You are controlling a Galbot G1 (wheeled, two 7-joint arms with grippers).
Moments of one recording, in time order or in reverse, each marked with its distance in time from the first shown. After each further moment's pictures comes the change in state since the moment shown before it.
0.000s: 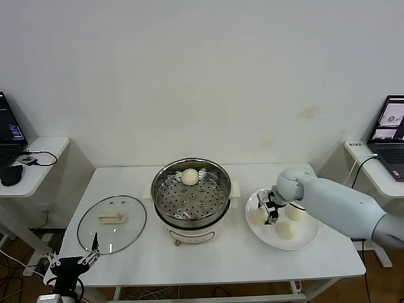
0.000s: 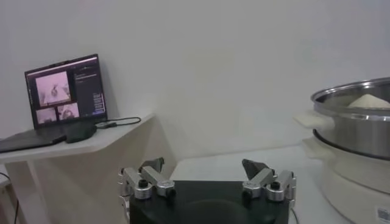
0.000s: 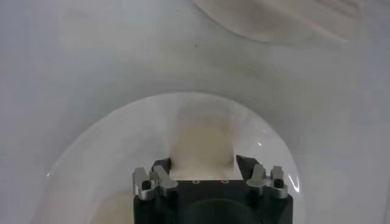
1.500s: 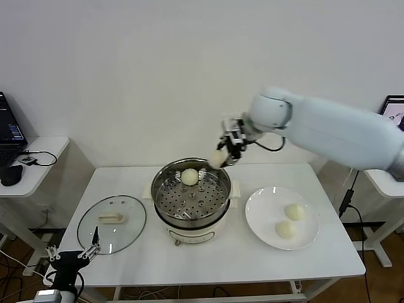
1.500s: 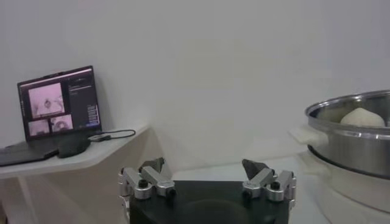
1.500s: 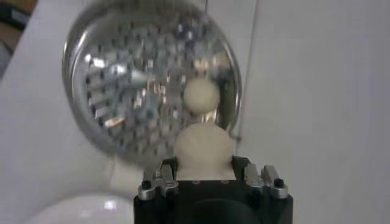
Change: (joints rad) left arm -0.012 0.018 -0.005 -0.030 -0.009 0.007 -0.005; right arm 0.579 0.248 -0.234 0.166 0.556 -0.222 0.075
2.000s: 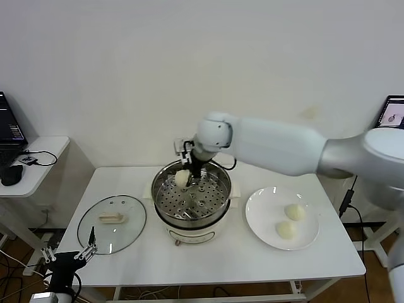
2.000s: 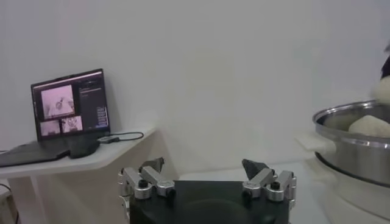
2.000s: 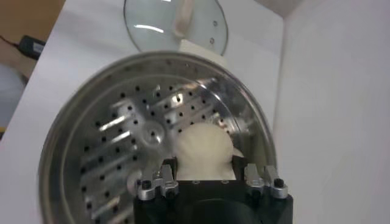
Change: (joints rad) left arm 0.021 -0.023 -0.014 -0.034 0.000 -0.001 -0.004; right arm -0.128 0.237 -0.015 -0.157 0.030 -0.087 0.055
